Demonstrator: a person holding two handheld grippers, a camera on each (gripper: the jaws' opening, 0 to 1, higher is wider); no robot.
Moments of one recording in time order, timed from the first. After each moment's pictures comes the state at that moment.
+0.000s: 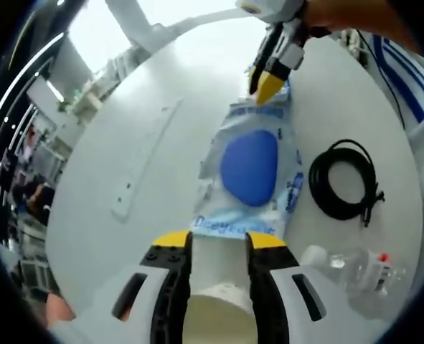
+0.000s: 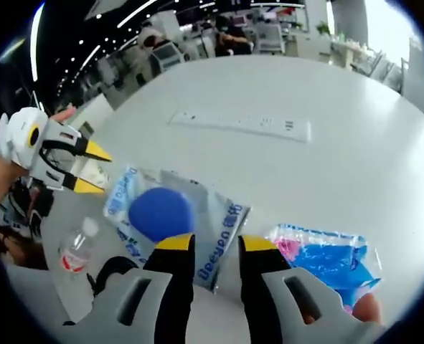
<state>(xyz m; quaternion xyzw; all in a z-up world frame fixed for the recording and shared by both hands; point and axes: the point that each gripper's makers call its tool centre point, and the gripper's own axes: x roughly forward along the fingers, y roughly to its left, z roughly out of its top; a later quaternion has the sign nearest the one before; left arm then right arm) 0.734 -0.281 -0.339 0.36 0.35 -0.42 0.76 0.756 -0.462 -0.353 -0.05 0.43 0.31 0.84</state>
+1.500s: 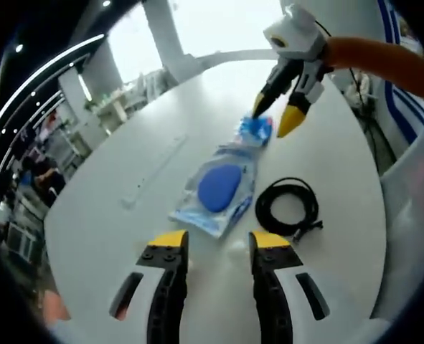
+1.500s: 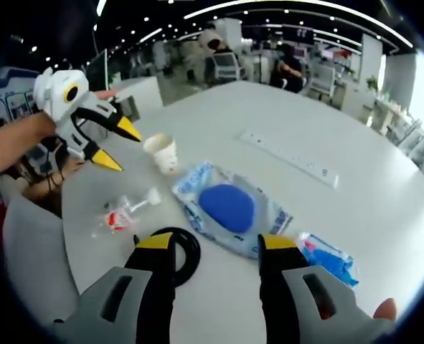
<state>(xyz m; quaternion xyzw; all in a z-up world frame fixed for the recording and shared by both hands) 0.633 -0.264 -0.272 0.26 0.29 -0.39 0.84 0.664 -0.434 -0.278 -0.15 0.34 0.43 0.82</state>
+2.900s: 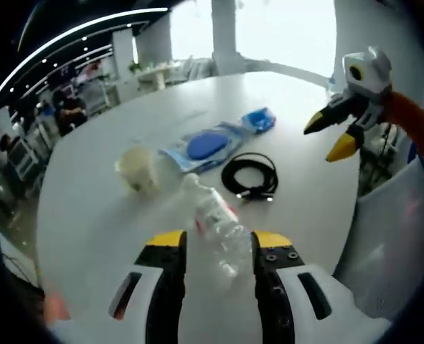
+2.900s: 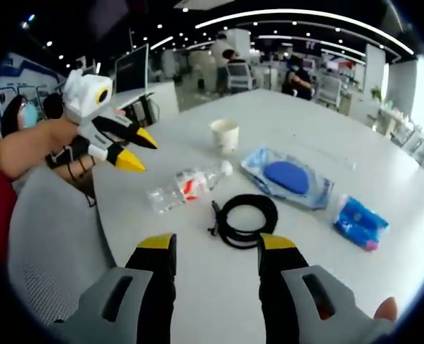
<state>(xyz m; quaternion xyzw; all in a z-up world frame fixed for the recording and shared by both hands) 0.509 -0.242 -0.298 0.10 0.33 -0.29 0.89 0.509 -0.417 -0.286 -0.13 0.31 0.44 0.83</state>
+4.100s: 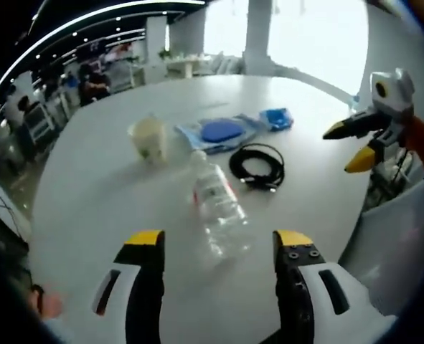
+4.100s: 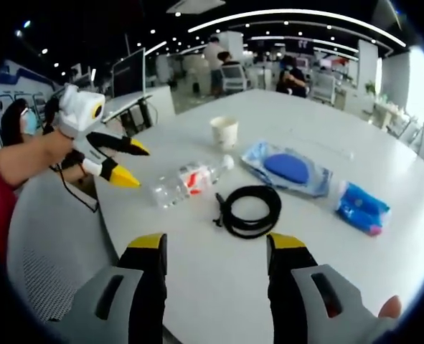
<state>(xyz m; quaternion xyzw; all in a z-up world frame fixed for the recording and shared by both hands) 0.491 -0.228 -0.319 0.04 0.35 -0.20 0.91 0.503 -0.422 -0.291 -0.12 0.30 0.44 0.84</state>
